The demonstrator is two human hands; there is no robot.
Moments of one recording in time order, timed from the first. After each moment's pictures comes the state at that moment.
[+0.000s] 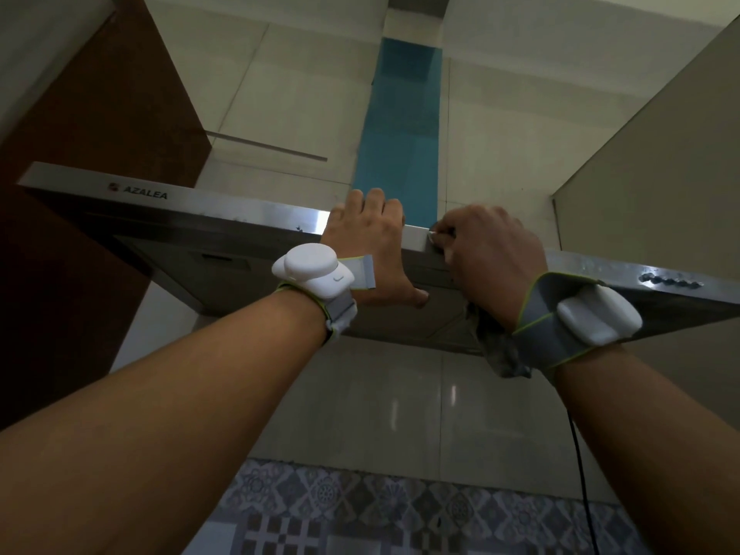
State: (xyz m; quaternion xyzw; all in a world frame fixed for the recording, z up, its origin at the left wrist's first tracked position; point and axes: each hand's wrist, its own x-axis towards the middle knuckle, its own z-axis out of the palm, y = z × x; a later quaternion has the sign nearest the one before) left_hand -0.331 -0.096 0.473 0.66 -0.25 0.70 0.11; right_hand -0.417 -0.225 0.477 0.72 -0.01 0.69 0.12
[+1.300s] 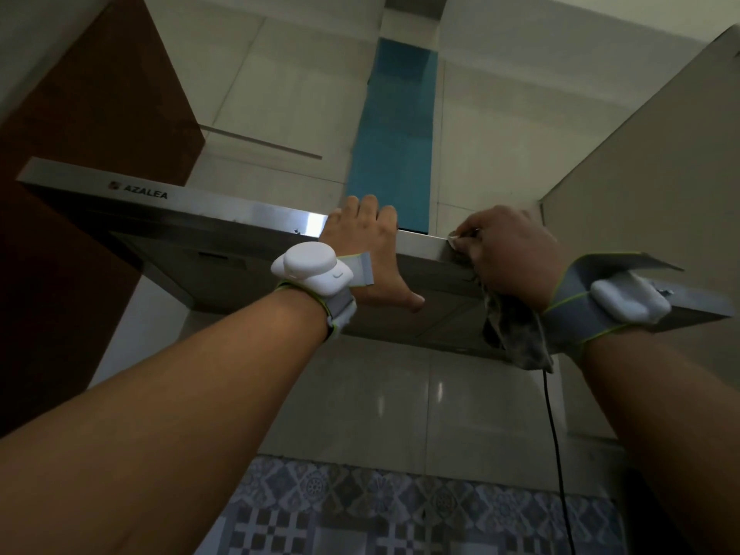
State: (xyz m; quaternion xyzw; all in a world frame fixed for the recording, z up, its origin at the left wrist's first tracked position) left_hand -0.340 -0.091 0.474 0.69 -0.25 0.67 0.10; right_hand -0.444 -0.249 0.494 0.77 -0.02 0.64 0.07
